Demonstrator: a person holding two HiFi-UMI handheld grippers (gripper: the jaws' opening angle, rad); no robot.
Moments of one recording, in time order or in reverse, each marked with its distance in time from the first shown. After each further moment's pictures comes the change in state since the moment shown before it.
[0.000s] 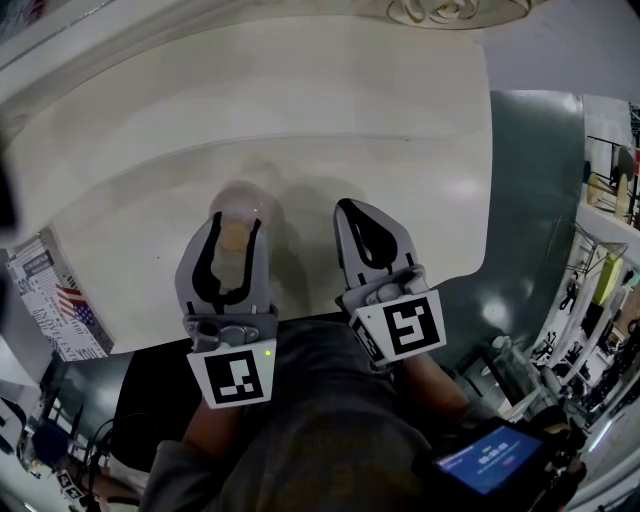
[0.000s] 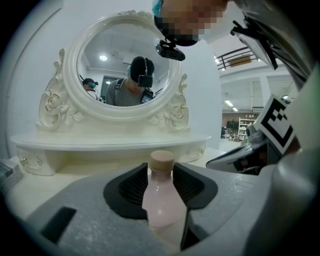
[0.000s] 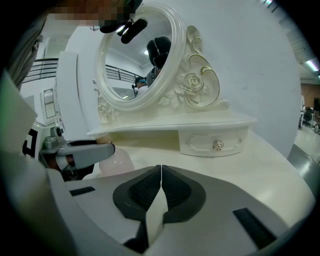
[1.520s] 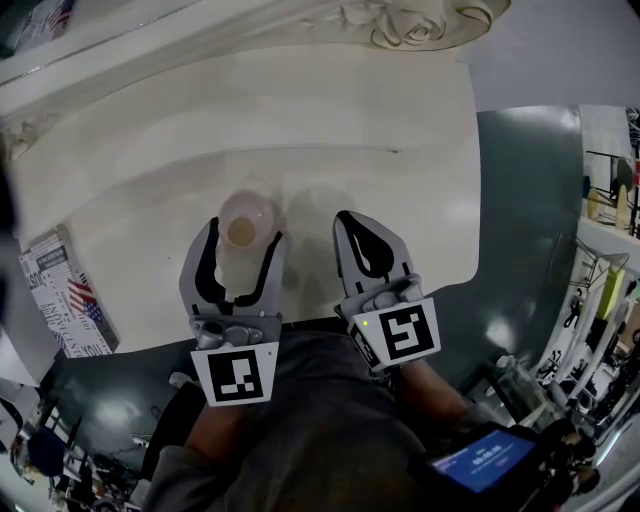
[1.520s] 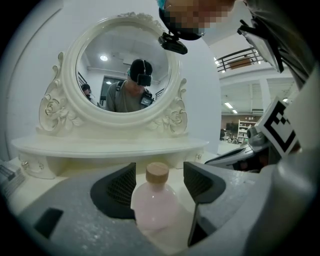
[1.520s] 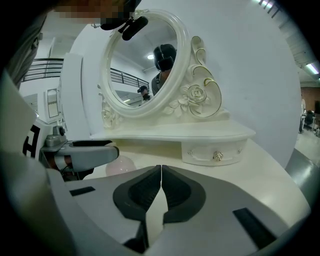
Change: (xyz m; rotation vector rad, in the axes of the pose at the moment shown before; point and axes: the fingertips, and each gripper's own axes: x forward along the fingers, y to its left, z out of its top) left arm -0.006 -0.011 0.021 0.000 0.004 -0.013; right arm -0.017 0.004 0.021 -0.025 -0.044 0.008
